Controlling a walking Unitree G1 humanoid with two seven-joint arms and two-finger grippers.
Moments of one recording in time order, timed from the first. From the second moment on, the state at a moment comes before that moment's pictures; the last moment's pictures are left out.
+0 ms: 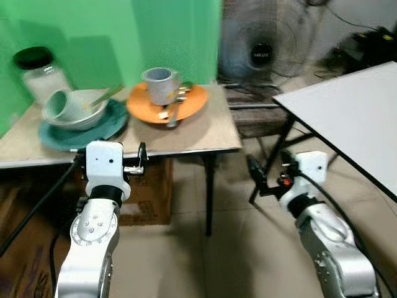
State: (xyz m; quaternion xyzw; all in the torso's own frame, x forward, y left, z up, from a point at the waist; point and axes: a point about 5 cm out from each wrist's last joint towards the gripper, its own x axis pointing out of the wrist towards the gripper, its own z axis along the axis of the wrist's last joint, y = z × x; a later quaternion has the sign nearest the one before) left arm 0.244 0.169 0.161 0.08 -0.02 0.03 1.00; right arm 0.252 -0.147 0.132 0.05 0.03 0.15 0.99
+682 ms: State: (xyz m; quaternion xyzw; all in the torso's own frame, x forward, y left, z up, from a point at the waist) left arm 0.249 0.178 0.171 0.11 -0.03 0.02 0.99; right arm 0.269 -0.137 0.149 0.08 -0.01 0.17 0.98
